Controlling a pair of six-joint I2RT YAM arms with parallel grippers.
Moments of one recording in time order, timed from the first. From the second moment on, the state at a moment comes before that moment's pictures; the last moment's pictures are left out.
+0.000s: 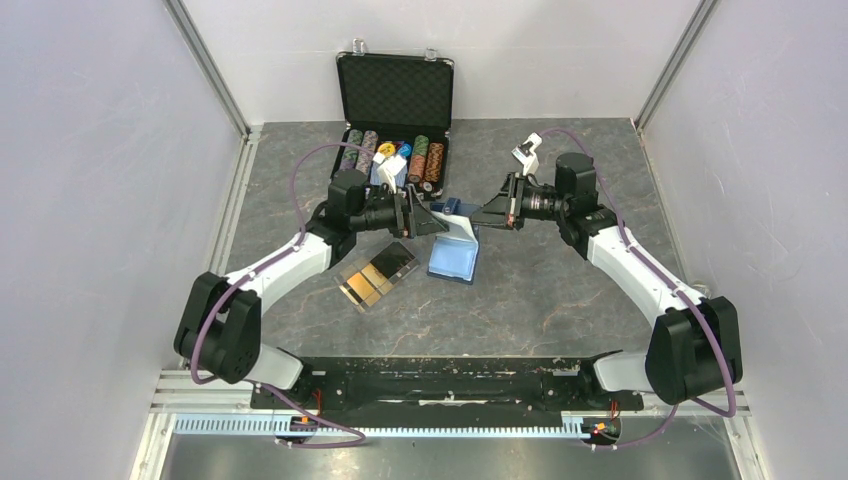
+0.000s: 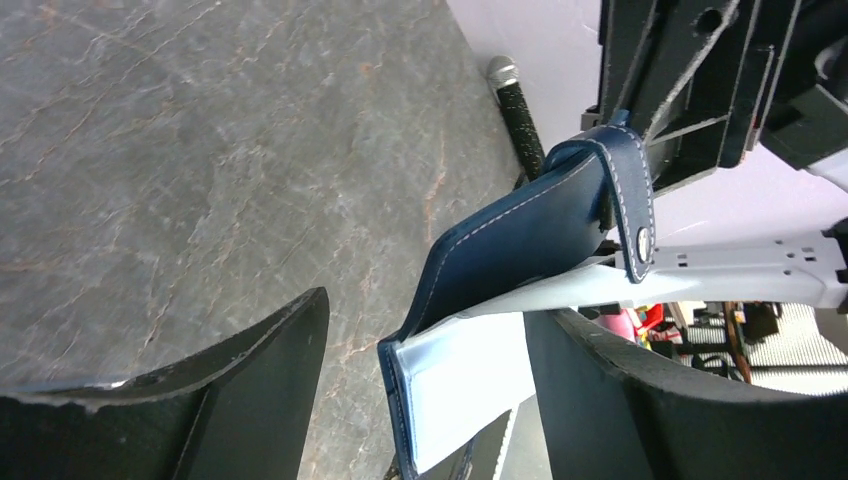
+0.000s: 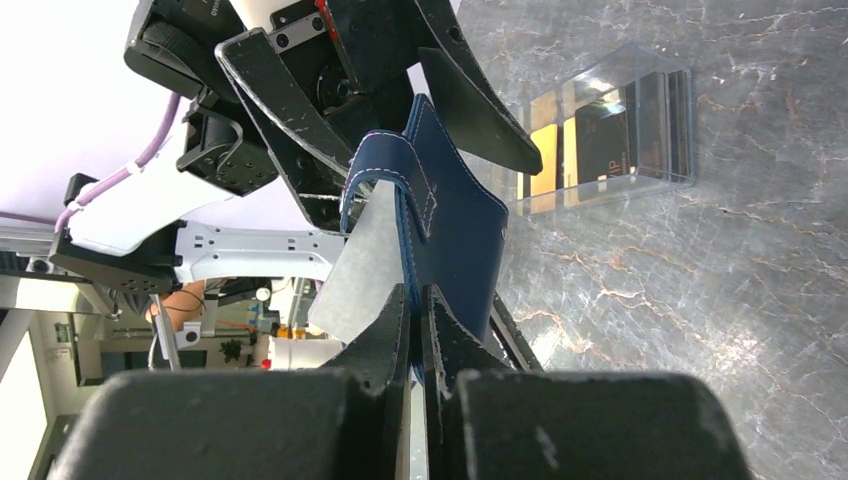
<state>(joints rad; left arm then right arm) -0.46 1.44 0.89 0.21 0.75 -0.64 0.28 1.34 0.95 0.02 -0.96 0.80</state>
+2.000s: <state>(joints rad) -0.41 1.38 0.96 -0.07 0.92 -0.65 0.40 1.49 1.13 -0.26 -0.99 0.38</state>
